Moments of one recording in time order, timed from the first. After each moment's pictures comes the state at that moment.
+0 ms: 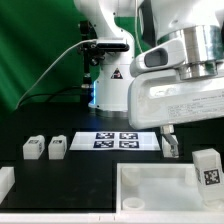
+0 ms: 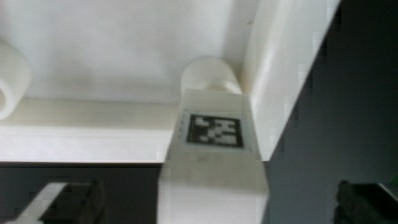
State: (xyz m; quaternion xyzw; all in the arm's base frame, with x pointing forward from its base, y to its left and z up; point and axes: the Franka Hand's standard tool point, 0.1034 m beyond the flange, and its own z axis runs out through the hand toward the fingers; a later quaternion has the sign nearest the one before) arm 0.615 0.109 0.103 -0.99 -0.06 -0.11 0.06
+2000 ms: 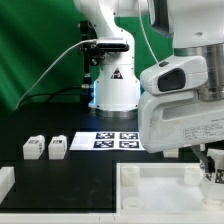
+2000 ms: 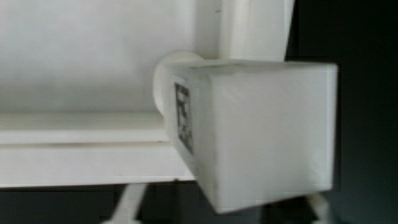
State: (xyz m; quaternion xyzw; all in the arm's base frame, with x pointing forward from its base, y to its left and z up) arm 0.643 0.120 0.089 -1.00 -0.03 -0.02 0.08
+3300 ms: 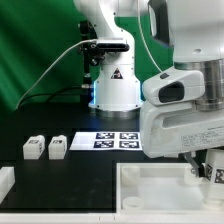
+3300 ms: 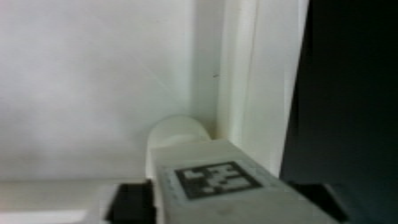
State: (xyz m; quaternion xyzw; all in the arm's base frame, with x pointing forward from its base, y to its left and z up) arm 0.616 0.120 0.069 -1.00 -0.03 -0.01 0.07
